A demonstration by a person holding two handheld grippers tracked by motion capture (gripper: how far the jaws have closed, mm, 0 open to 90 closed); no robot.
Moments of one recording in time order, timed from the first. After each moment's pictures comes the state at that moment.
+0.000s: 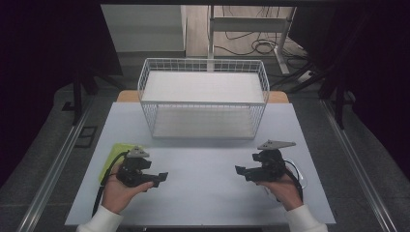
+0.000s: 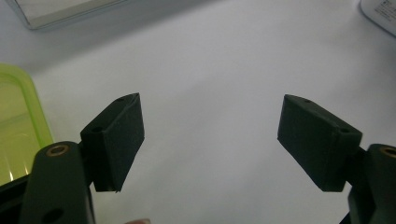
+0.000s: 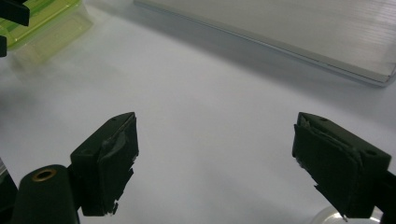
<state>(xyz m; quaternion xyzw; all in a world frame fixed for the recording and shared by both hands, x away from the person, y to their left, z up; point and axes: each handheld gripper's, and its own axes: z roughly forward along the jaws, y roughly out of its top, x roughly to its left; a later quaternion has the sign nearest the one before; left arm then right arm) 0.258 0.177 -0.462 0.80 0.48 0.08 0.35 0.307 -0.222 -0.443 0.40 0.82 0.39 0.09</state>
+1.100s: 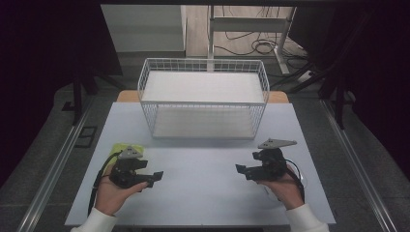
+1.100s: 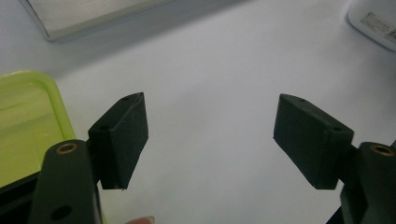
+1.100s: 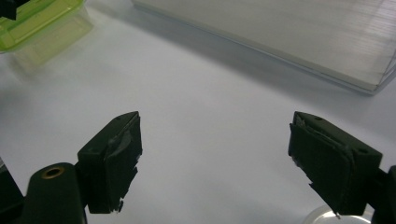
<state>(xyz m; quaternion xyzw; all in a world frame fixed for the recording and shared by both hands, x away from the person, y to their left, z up) 0.248 0.190 -0.449 0.79 0.47 0.10 0.38 0.304 -0.220 -0.431 0.40 0.82 0.39 0.10</state>
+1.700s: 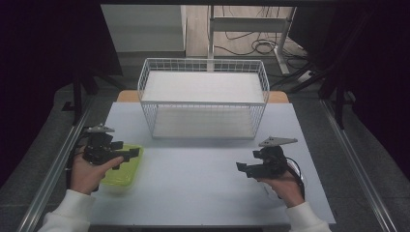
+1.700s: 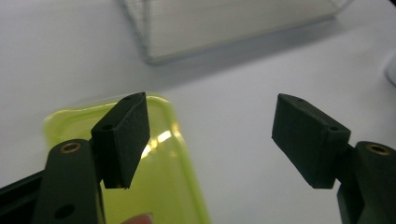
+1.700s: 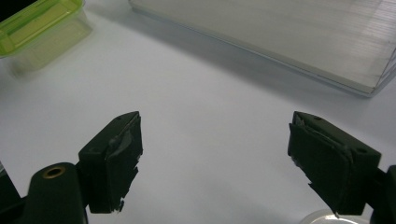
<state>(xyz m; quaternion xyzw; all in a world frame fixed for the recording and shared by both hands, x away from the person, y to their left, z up) 0.283 0.260 -0.415 0.74 0.55 0.11 0.37 0.310 -0.222 -0.431 0.40 0.82 0.39 0.10</state>
